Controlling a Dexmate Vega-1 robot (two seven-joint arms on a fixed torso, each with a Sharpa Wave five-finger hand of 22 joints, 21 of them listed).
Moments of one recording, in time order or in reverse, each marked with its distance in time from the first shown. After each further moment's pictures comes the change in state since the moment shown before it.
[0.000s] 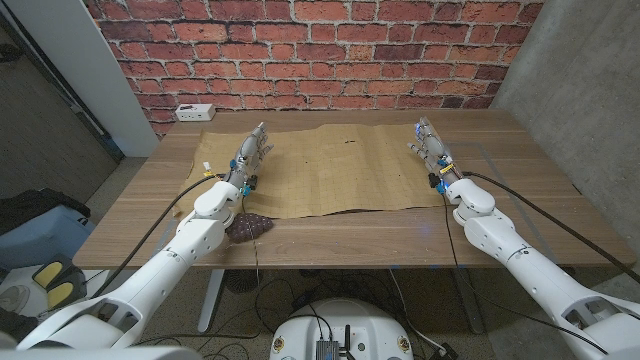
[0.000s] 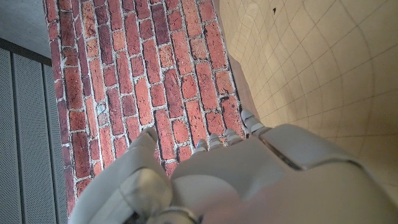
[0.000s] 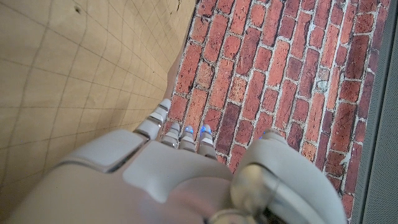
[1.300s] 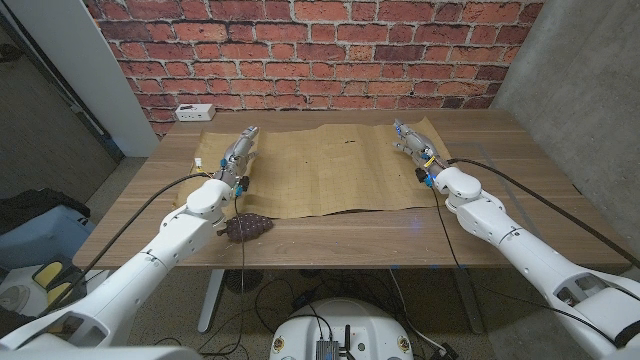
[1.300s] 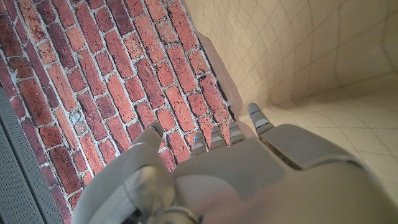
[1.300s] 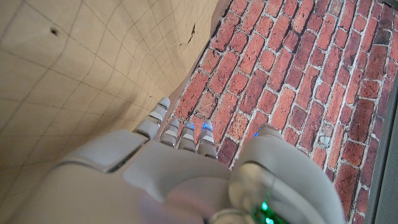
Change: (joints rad) left arm 0.095 0.131 -0.032 -0.263 0.115 0.243 0.283; left_hand 0.045 0.045 0.051 -0.057 -0.009 0.103 0.020 0.018 0.004 0.087 0.111 0.030 0.005 0.067 0.130 0.016 0.004 0.042 0.120 -0.019 0.006; right arm 0.122 -0.017 -0.116 0.022 -0.166 -0.102 -0.004; right_hand 0.055 0.018 0.037 -0.036 0.000 0.029 0.001 0.007 0.000 0.040 0.028 0.011 0.000 0.033 0.025 0.008 0.000 0.019 0.027 0.008 0.000
